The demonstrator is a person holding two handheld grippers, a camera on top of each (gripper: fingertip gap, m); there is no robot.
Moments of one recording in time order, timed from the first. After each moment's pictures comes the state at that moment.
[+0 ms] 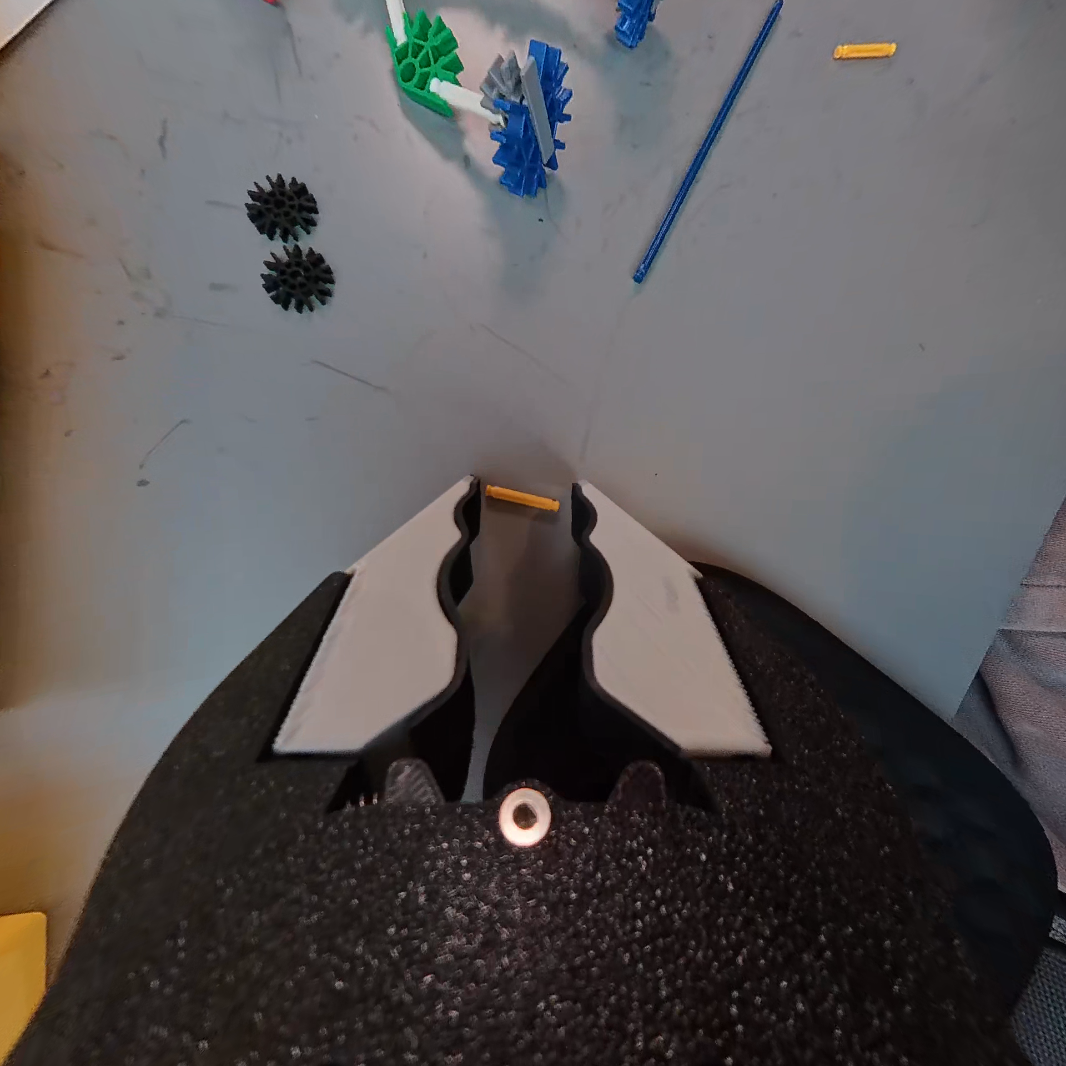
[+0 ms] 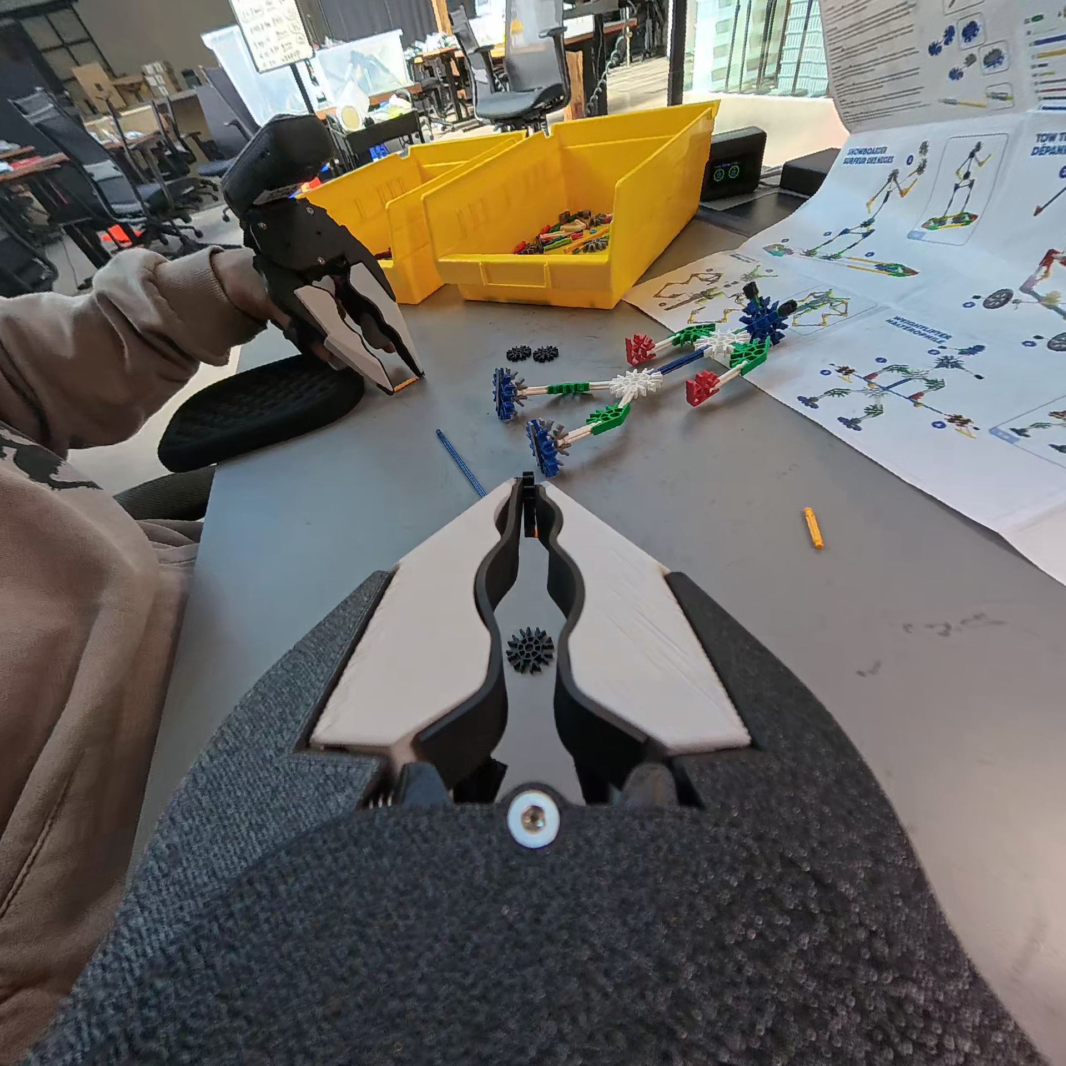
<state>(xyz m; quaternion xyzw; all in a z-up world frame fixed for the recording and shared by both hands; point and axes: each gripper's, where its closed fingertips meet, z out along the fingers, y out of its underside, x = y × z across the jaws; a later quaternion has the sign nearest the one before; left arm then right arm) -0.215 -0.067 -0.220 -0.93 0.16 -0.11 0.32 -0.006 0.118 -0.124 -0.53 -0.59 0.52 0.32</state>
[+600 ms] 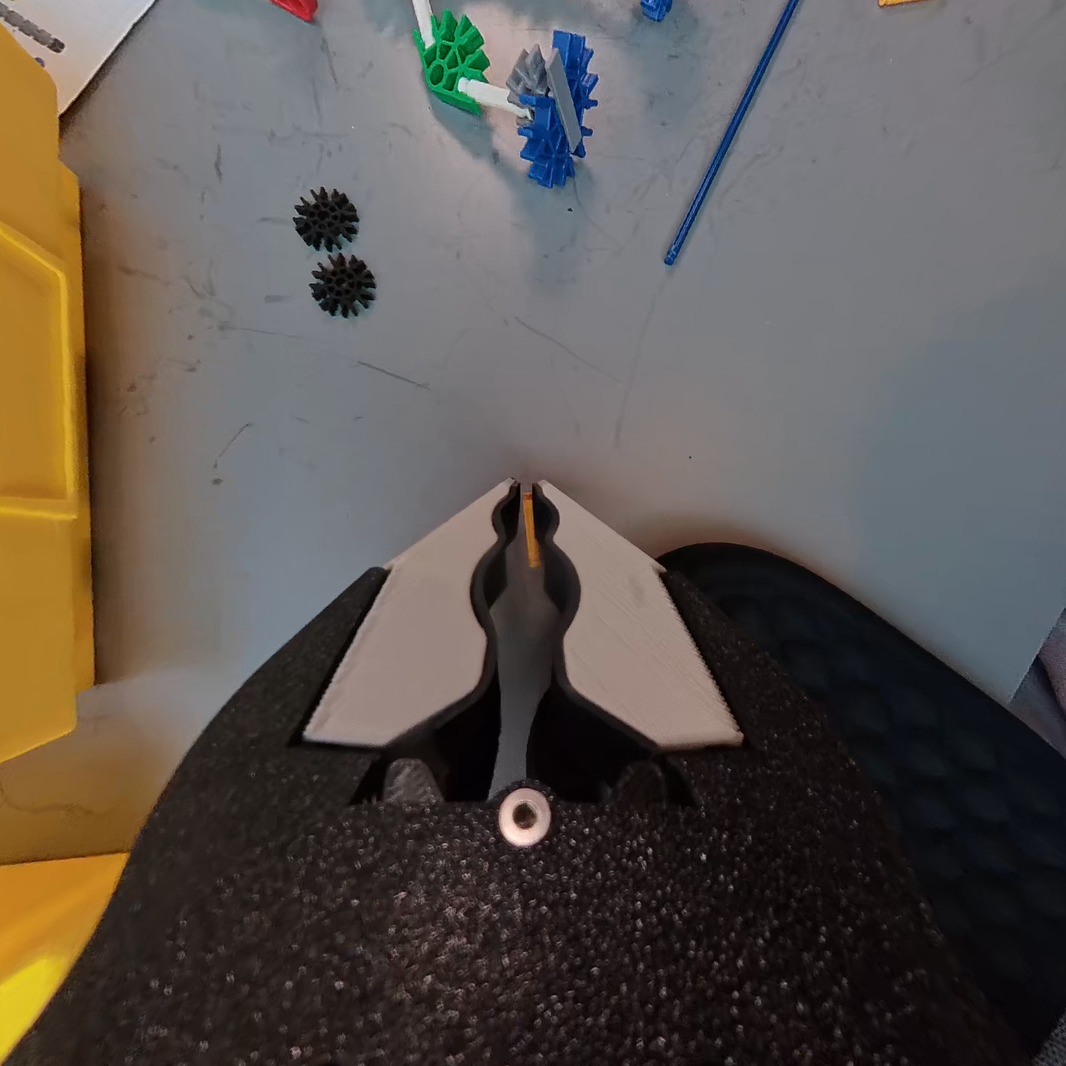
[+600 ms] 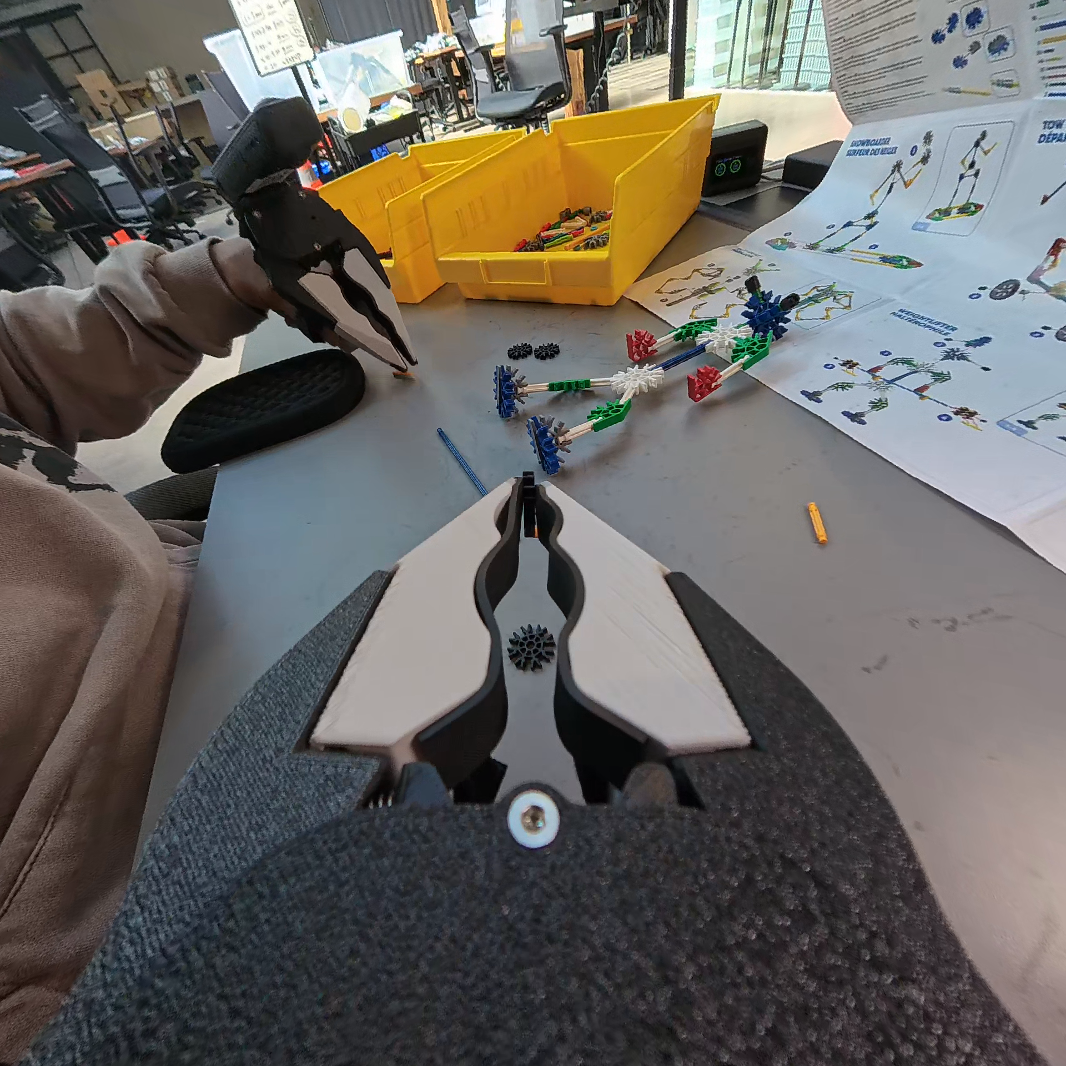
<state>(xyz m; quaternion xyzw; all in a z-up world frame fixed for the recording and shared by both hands) -0.230 -0.068 -0.213 -0.93 0.18 -0.07 0.32 -0.006 0.118 -0.126 -0.54 -0.59 0.52 0.31</state>
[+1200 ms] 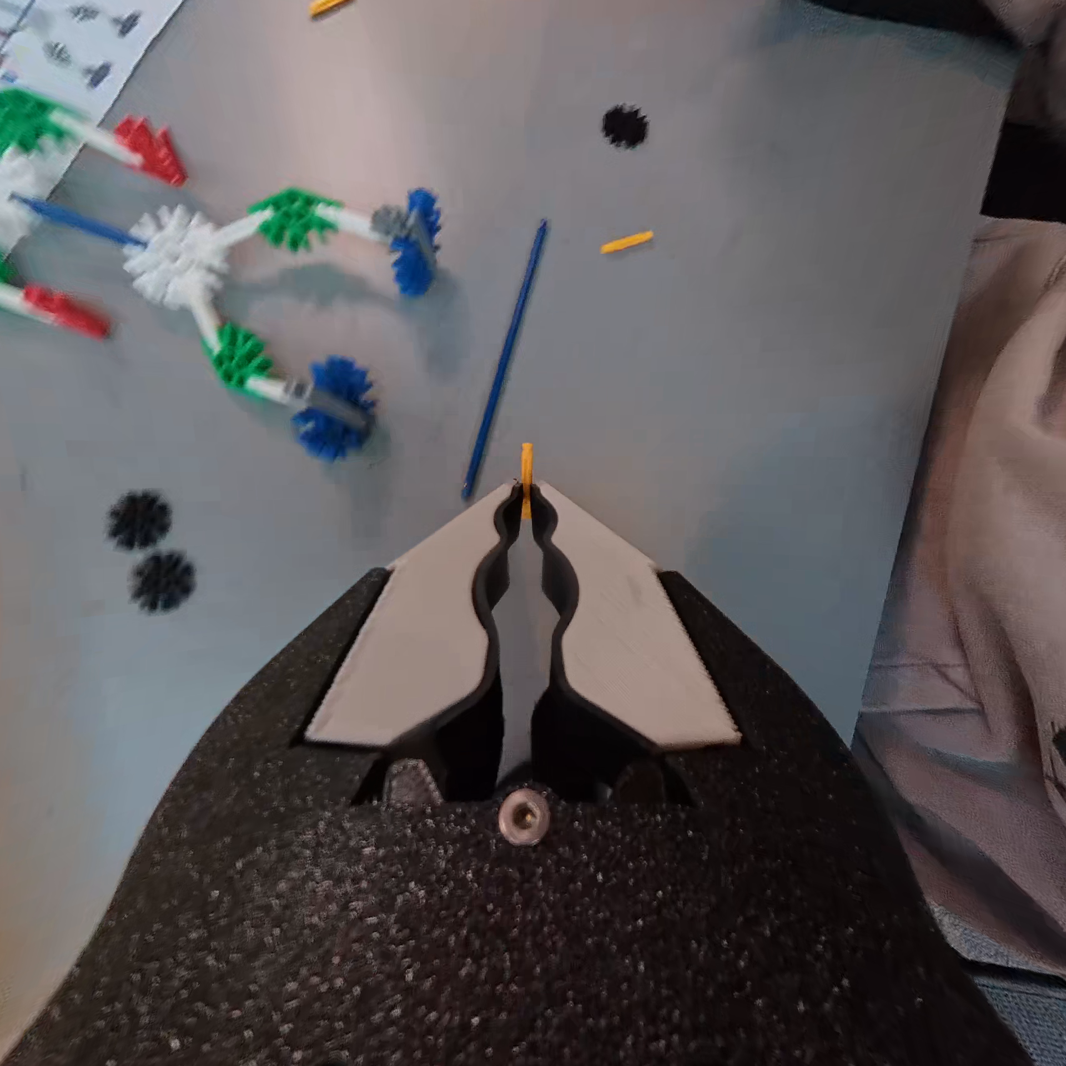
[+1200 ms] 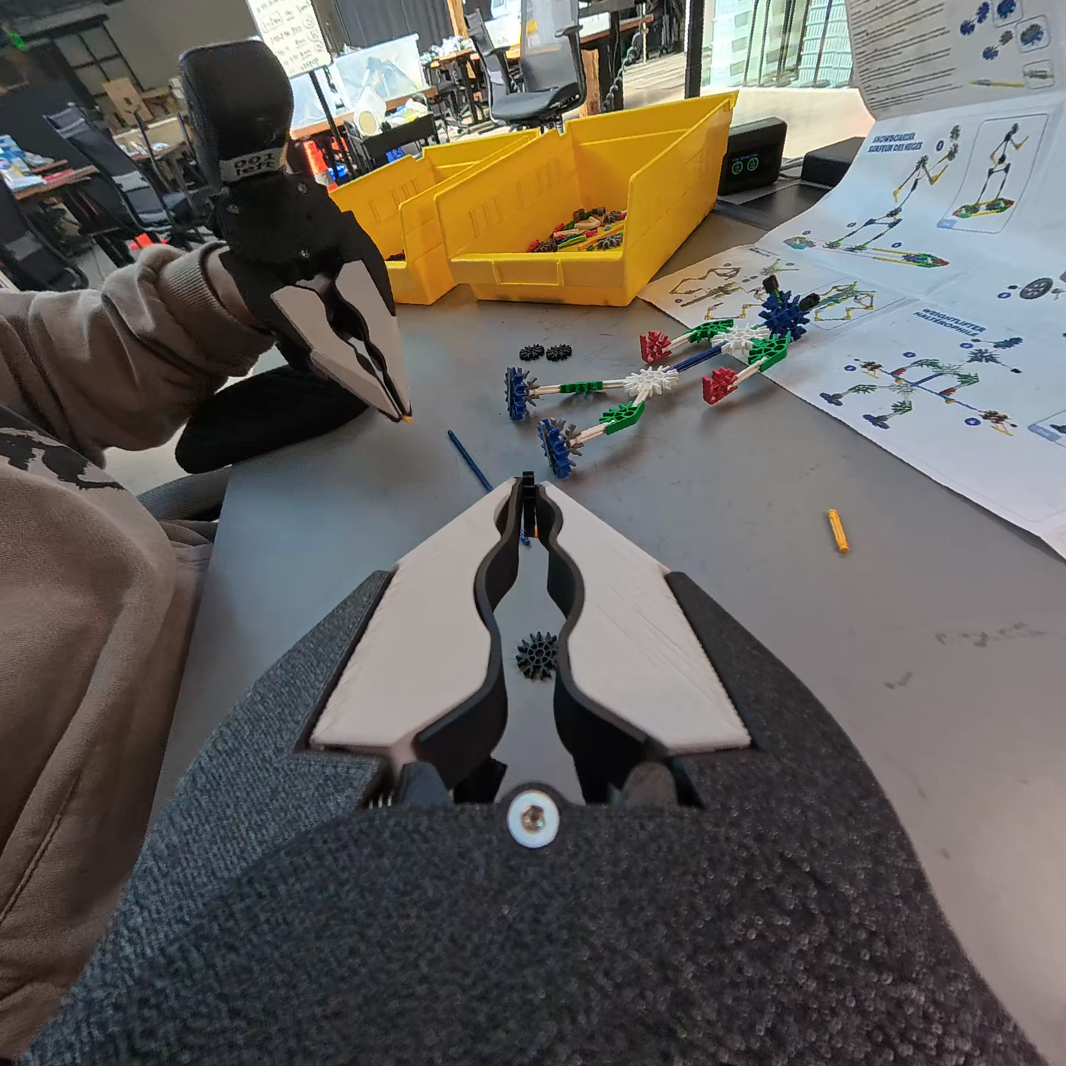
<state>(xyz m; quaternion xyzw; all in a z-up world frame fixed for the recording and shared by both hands) -0.123 -0.022 -0.185 -0.89 0.27 -0.14 0.34 -0.009 0.113 -0.127 -0.53 -0.59 0.53 0.30</state>
